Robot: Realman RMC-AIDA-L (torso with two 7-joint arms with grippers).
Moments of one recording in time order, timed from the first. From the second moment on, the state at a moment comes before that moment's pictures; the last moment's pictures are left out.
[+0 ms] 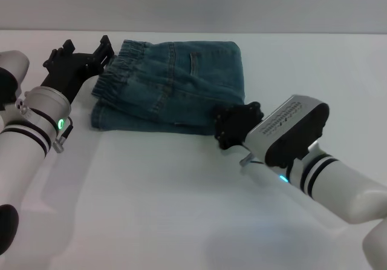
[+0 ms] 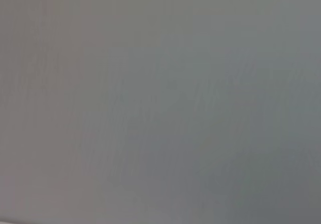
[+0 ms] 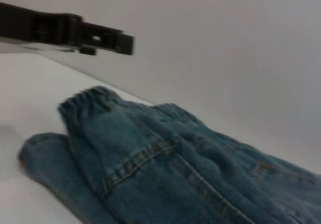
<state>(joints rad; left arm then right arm) -0.42 -2.07 2.04 0.60 -0.74 0.61 -0.13 0.61 2.08 -2.69 -0.54 -2.08 0.57 2.90</state>
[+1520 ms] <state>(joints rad) -0.39 -2.07 2.07 0.40 -0.74 1.00 -0.04 0.23 2.09 -2.34 -0.39 -1.80 1.13 2.95</state>
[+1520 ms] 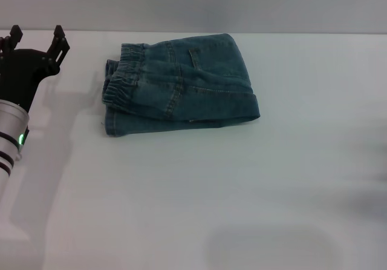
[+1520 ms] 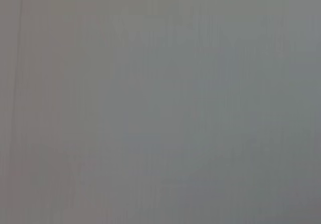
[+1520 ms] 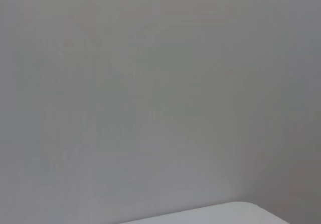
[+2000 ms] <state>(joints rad) -0.38 -2.07 2.08 0.40 -0.74 1.00 -0.04 0.24 2.09 -2.37 -0.40 -1.79 1.11 2.96</state>
